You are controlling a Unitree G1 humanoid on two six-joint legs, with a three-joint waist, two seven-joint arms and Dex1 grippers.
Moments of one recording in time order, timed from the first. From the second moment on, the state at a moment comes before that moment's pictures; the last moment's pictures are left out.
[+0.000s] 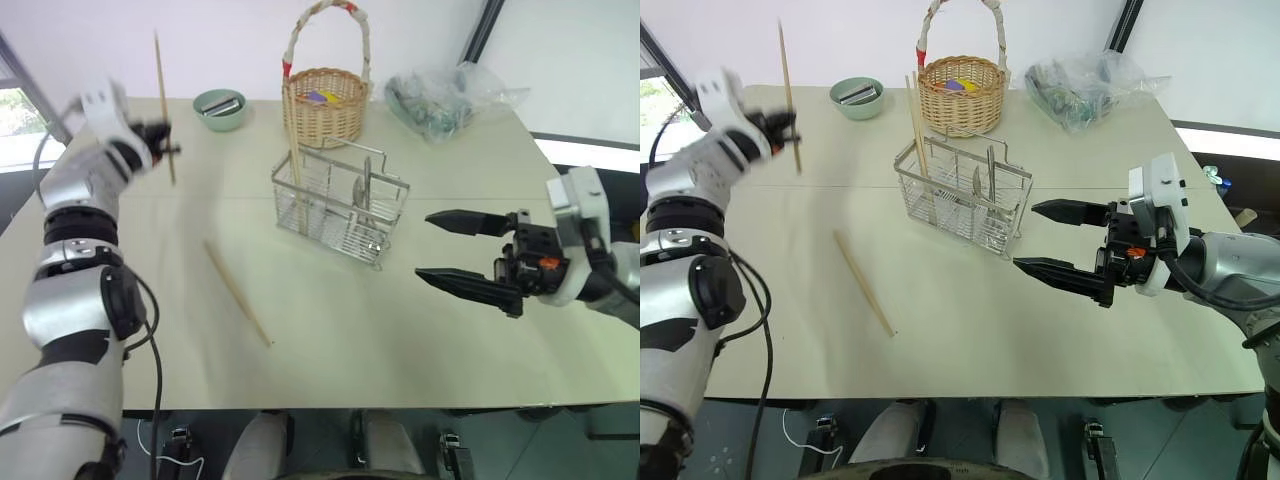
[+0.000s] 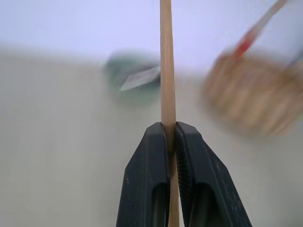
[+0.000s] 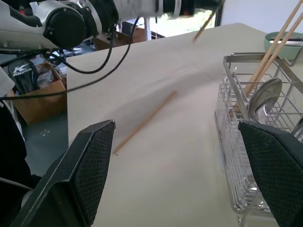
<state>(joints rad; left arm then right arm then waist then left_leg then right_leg) -1.18 0.55 0.39 0.82 -0.36 0.35 -0.52 -0.20 -0.94 -0.40 -0.58 1.06 0.80 0.89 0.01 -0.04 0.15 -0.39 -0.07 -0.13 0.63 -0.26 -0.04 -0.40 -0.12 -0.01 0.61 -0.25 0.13</state>
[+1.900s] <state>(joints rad) -0.92 0.34 0.24 0.23 -0.52 0.58 -0.41 -0.15 -0.93 -0.45 -0.59 1.13 0.78 0.71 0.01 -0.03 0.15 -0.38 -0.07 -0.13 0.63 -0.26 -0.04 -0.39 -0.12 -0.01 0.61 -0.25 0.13</state>
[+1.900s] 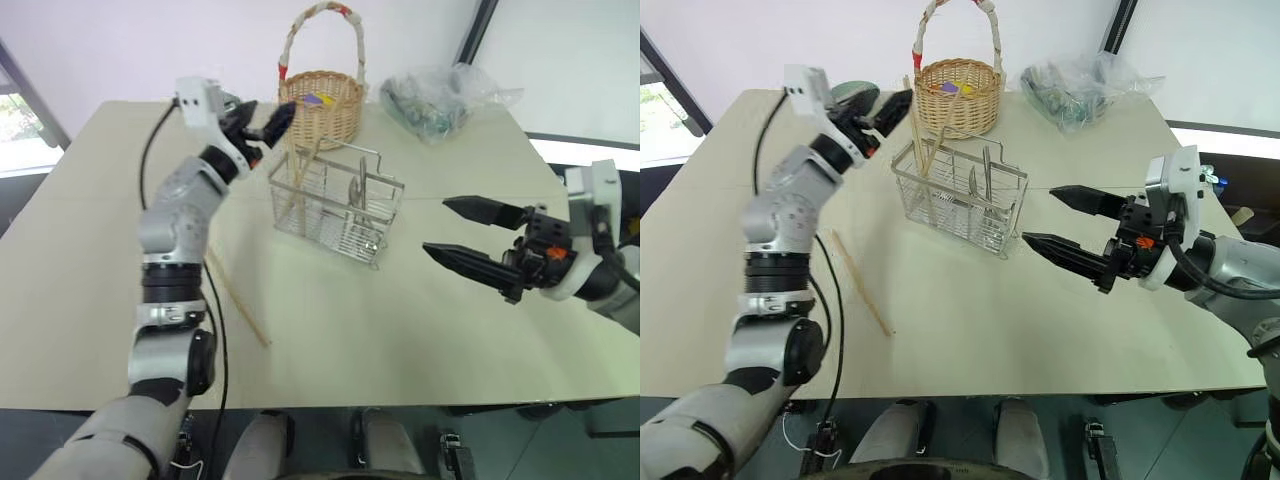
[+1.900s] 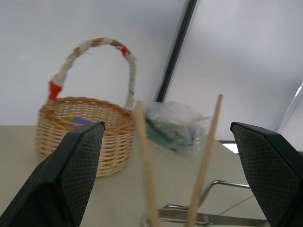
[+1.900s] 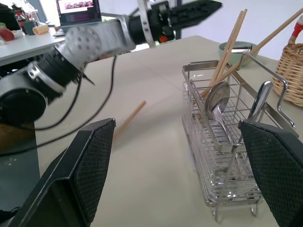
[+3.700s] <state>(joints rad) -1.05 0.12 0.72 0.35 -0.20 1.60 0.46 -0.08 -0.88 -0.38 -0.65 1.11 0.73 0.67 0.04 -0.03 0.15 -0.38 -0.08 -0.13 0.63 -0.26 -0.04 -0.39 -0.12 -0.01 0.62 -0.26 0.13</state>
